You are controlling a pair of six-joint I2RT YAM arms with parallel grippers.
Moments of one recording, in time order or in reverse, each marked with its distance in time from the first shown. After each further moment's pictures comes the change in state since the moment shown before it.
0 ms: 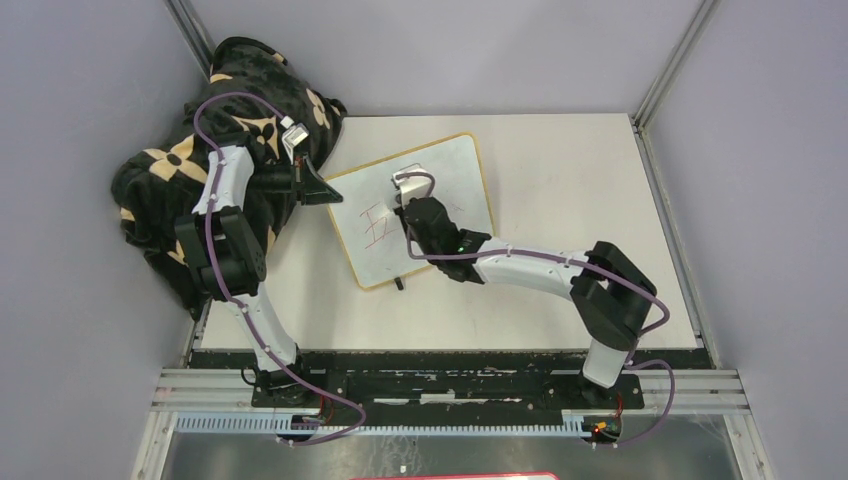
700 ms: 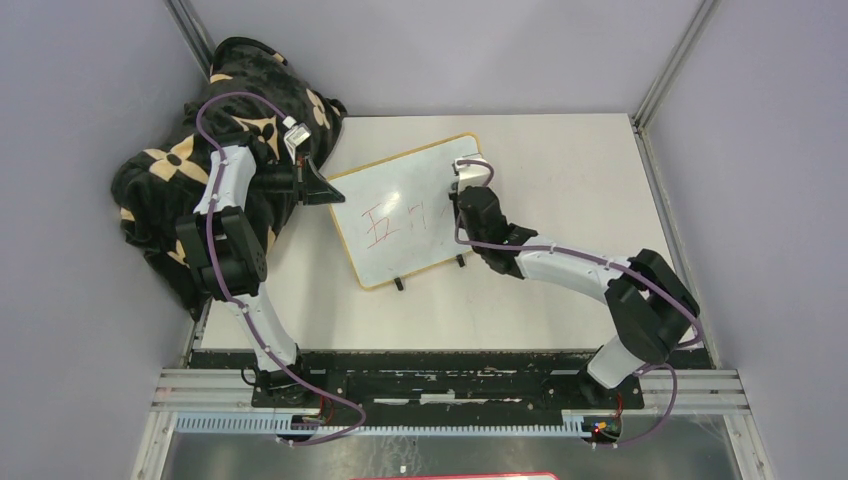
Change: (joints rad) left arm -0.006 0.000 0.000 0.002 0.004 0.000; right arm -0.162 -0.135 -0.176 0.032 0.010 0.004
